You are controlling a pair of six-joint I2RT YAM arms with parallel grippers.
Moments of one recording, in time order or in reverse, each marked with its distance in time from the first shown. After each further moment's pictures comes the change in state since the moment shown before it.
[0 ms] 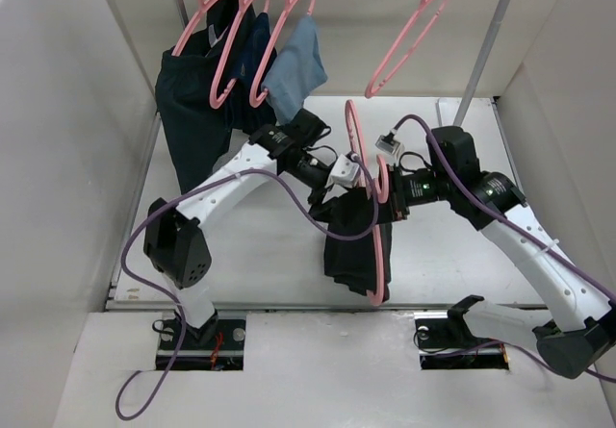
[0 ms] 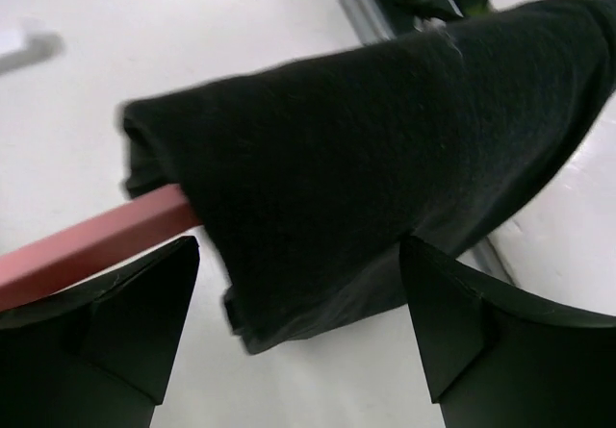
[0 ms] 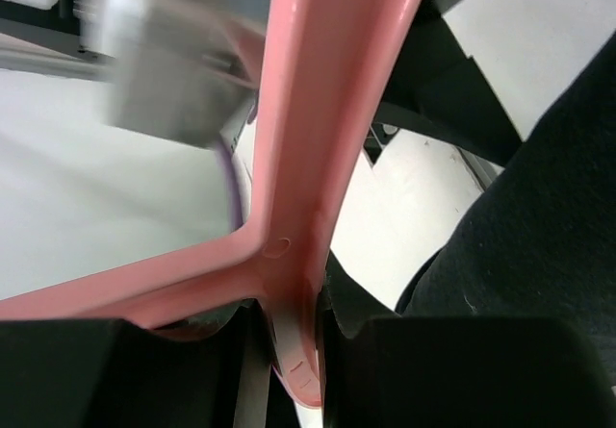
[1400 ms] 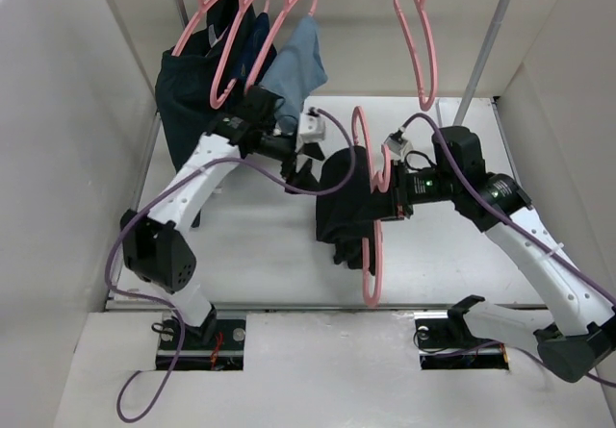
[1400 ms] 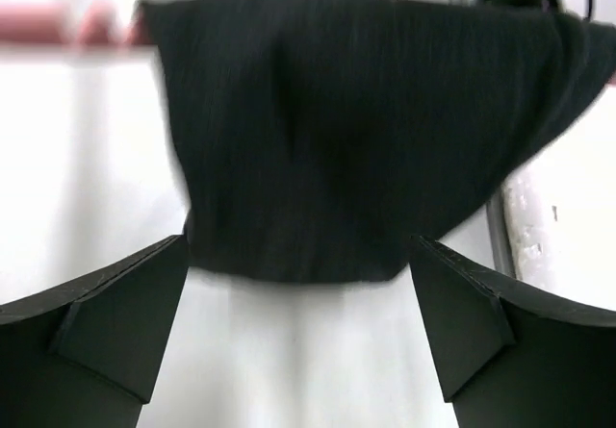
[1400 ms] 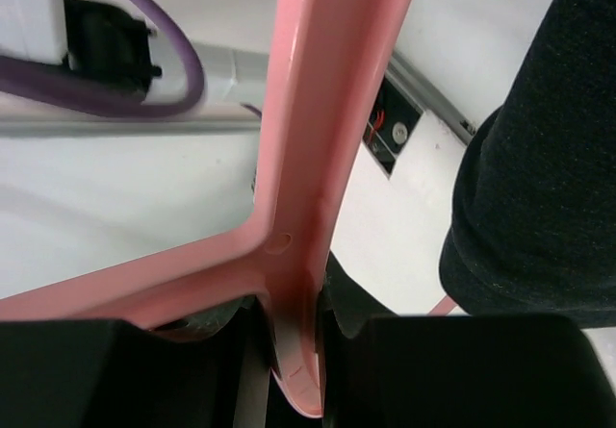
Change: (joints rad) left arm 0.192 -0.047 -0.007 0.075 -0.015 -0.251; right arm -0.019 -0.021 -0.007 -0.014 0.056 0.135
